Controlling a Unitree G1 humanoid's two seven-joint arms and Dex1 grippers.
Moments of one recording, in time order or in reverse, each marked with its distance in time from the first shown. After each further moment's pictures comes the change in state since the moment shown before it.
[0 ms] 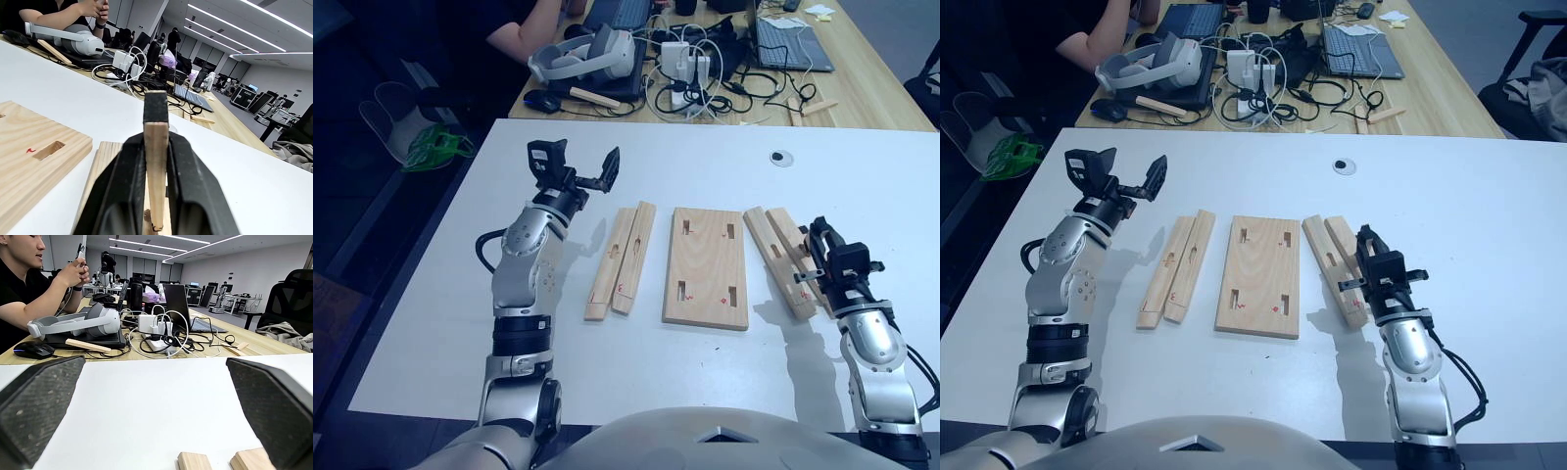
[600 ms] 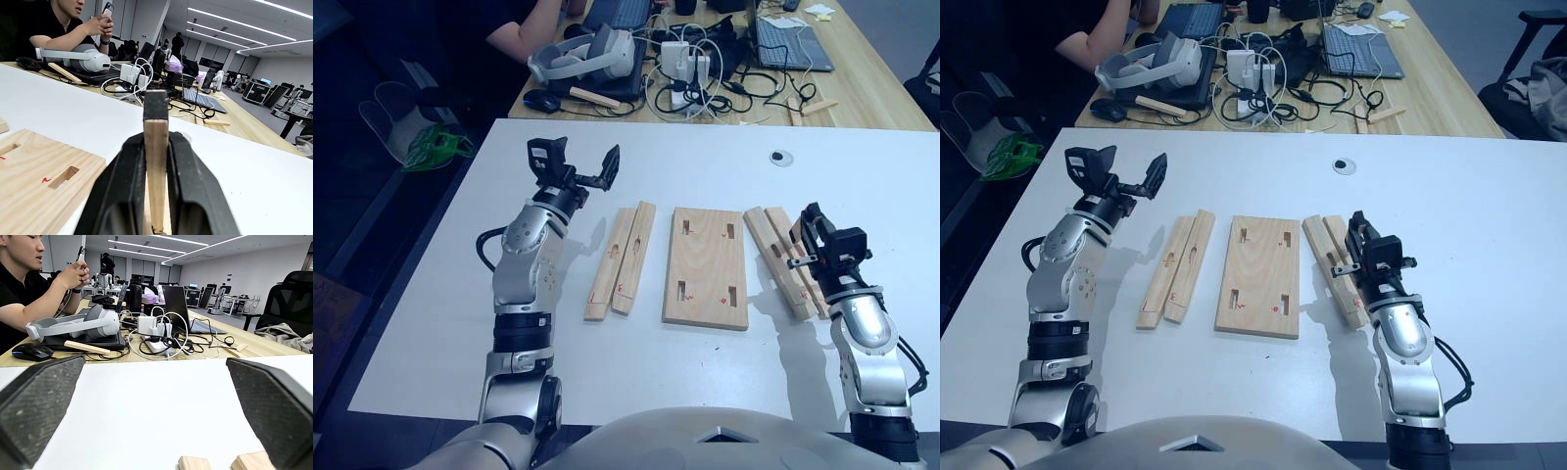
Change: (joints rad) left arm -0.013 0.000 0.004 0.026 0.000 -0.019 -0.010; right arm -0.074 0.026 0.024 0.006 0.100 0.073 0.026
